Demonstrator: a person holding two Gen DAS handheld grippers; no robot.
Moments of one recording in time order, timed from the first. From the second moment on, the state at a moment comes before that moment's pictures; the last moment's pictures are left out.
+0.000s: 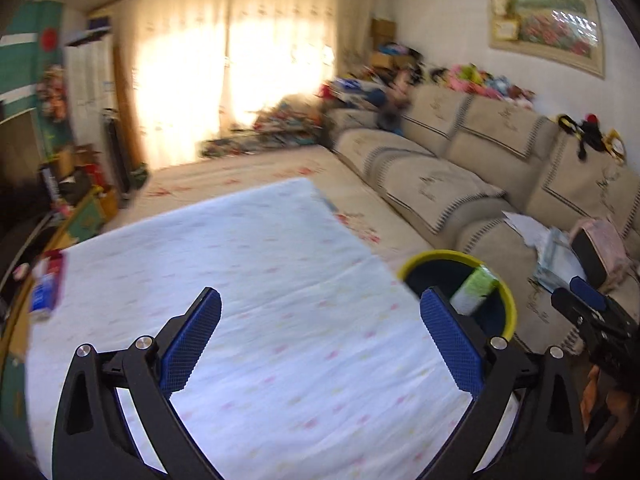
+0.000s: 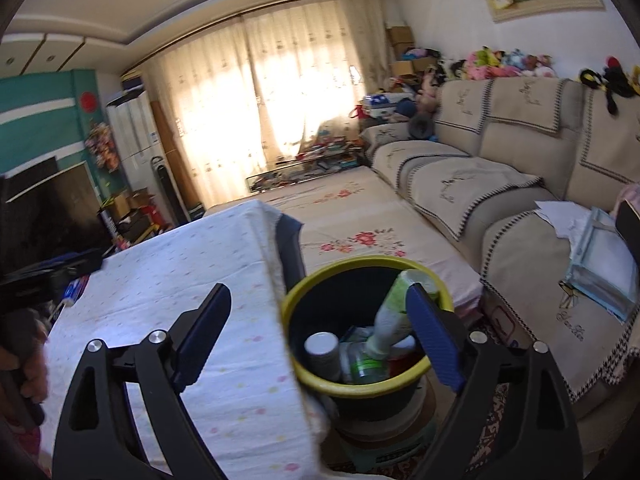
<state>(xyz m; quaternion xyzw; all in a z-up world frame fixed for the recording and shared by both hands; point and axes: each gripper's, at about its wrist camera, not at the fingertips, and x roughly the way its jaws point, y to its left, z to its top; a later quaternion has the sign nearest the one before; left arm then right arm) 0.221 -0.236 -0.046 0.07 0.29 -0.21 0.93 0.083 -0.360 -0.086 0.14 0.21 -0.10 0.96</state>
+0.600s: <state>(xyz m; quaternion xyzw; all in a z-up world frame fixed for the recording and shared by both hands) 0.063 -0.043 -0.027 -0.04 0.23 0.00 0.97 0.049 -0.285 -0.042 0.06 0.20 -0.05 0.98</state>
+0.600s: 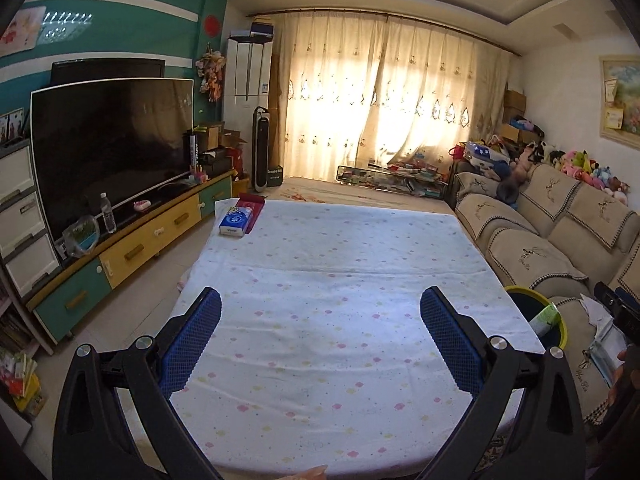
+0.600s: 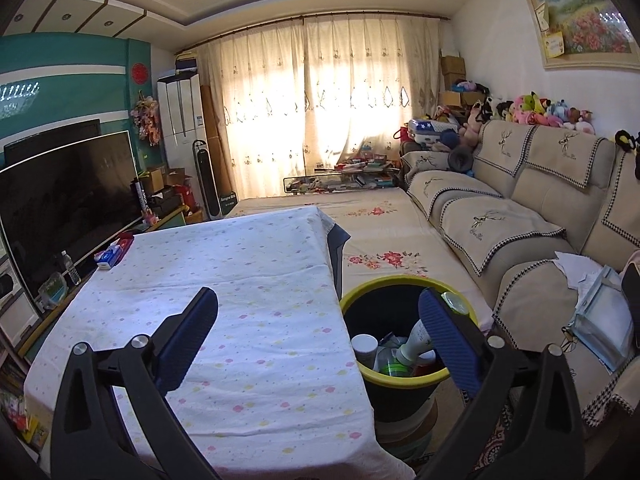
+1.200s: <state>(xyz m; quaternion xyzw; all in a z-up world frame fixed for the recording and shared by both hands) 0.029 -0.049 -0.014 -0.03 0.21 0.00 0.98 0.033 -0.282 -0.039 0.06 0.19 -0.05 0.98</state>
